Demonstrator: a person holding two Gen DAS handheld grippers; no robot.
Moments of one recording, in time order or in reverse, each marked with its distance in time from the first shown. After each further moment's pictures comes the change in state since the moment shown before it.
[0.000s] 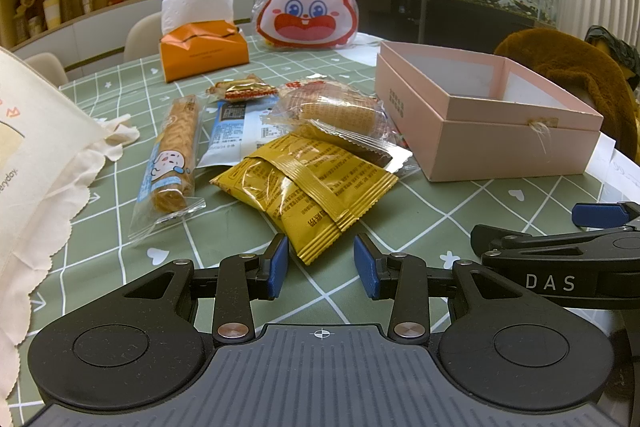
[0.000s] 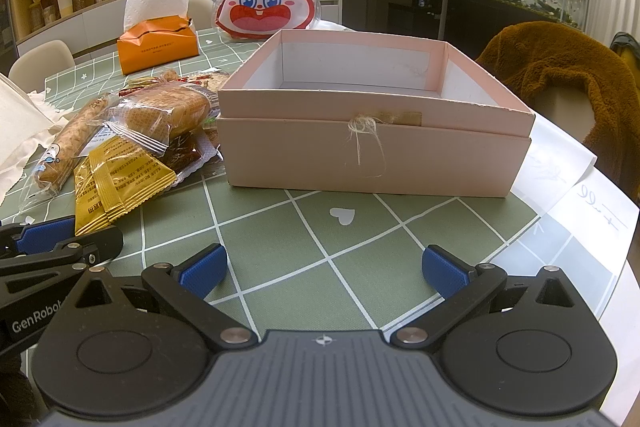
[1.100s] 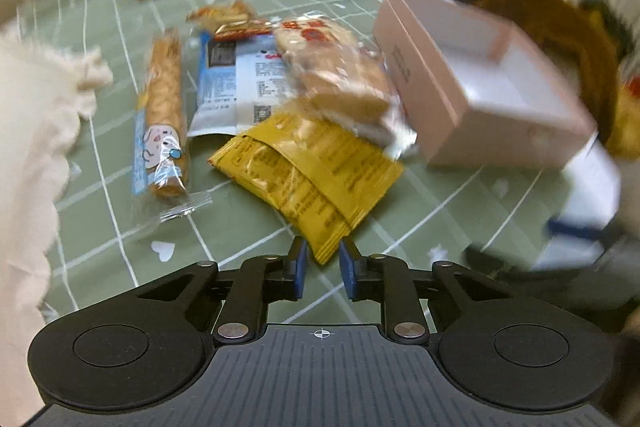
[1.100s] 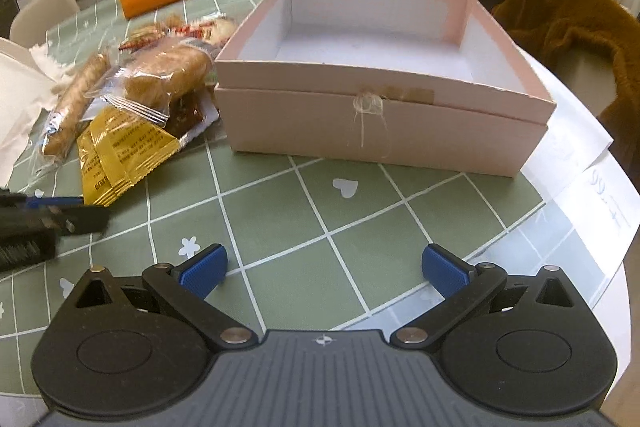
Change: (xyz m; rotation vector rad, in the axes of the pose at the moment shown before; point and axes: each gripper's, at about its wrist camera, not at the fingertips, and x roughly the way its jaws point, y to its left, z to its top) left arm 0.018 0.047 0.066 -0.139 0.385 -0.196; right arm 0.006 -0.003 0.023 -0.024 0.255 0.030
